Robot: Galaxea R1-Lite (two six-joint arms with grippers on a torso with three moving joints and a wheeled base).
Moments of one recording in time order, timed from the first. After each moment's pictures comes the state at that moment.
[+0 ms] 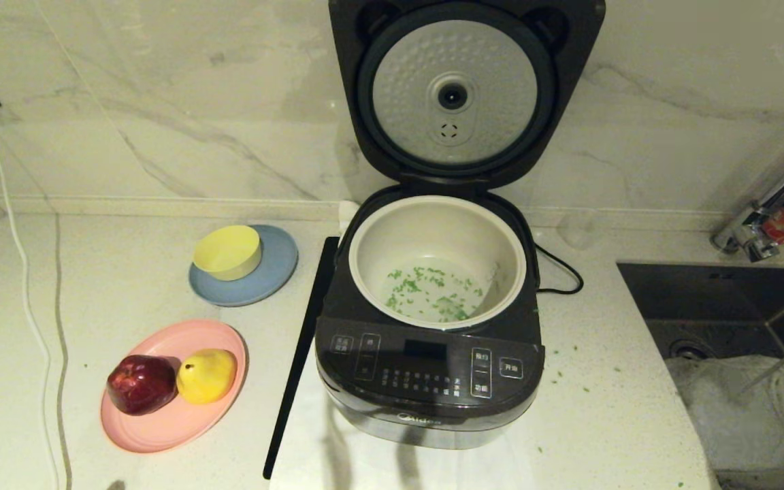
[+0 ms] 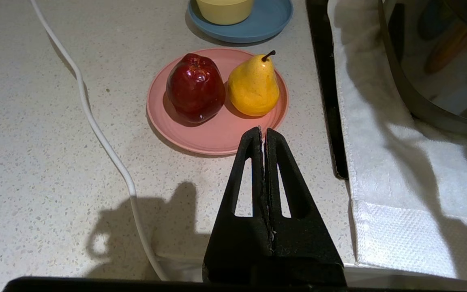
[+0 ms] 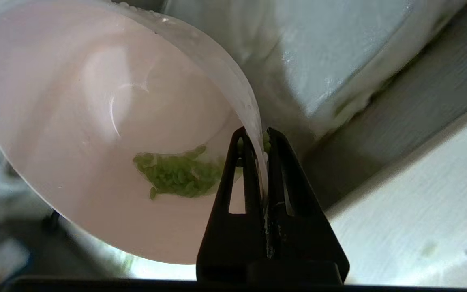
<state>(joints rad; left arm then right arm) -0.02 0.00 0.00 -0.01 0.00 0.02 -0.93 1.84 -1.27 0.43 0.56 0.35</state>
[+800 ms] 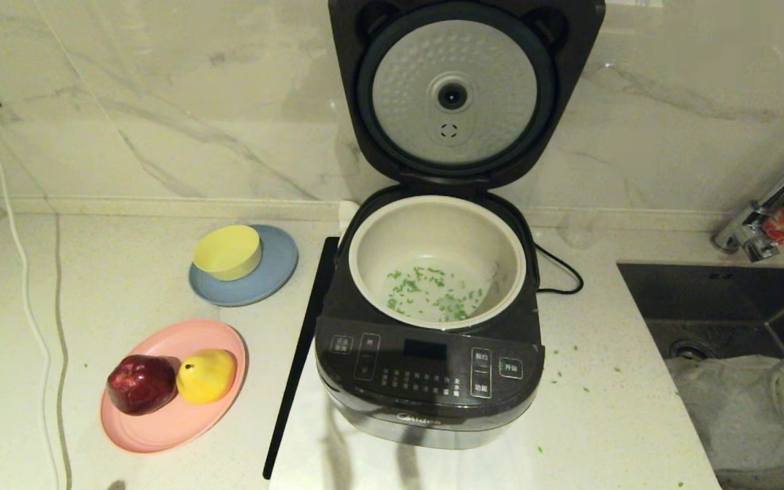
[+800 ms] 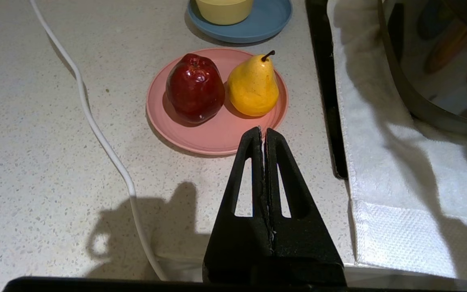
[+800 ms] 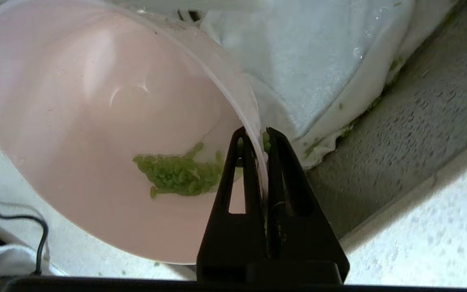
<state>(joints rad) -0.02 0.00 0.00 -0.01 0.00 0.02 -1.00 2.10 -1.42 0.36 0.56 0.36</state>
